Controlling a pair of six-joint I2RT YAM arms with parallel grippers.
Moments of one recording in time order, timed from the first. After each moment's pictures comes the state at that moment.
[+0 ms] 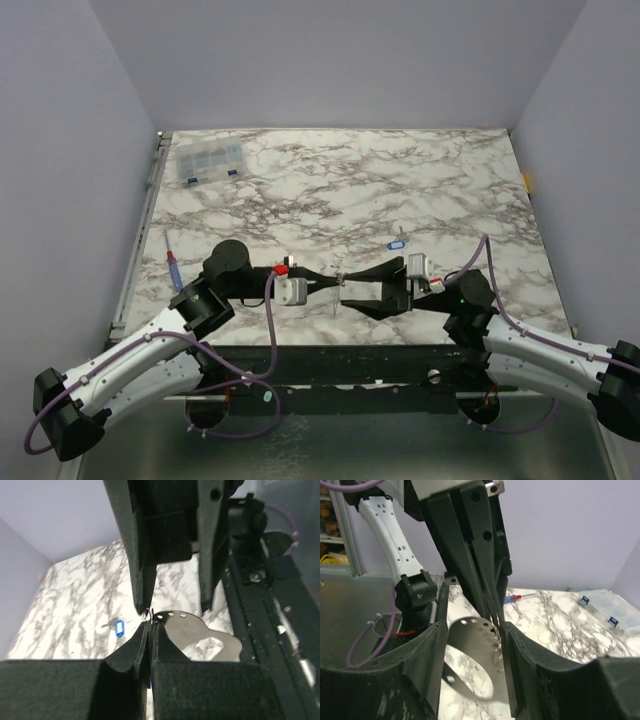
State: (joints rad) left arm -0.83 0.77 0.63 0.10 0.74 0.41; right arm 0.90 0.84 0.32 0.87 -0.59 0.04
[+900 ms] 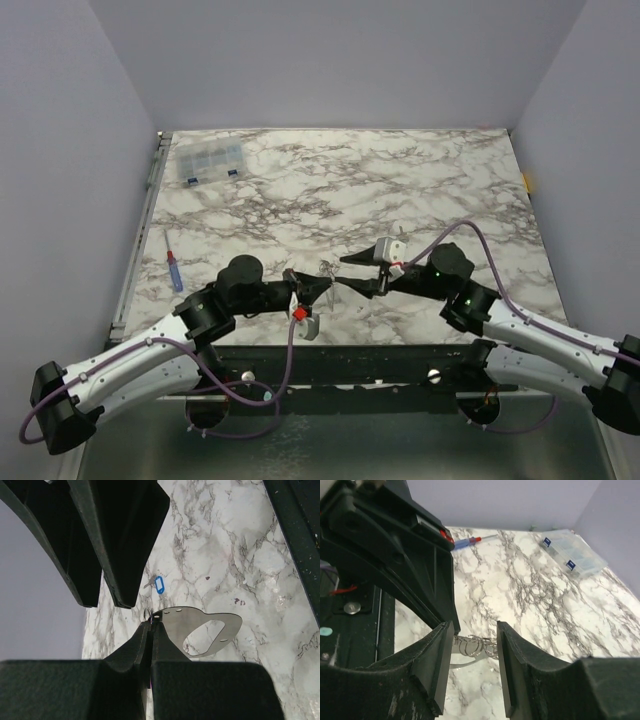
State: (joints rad) left arm -0.93 0.73 0.54 -0.05 0.46 0.97; right arm 0.90 0.91 0.54 0.40 -0.43 -0.22
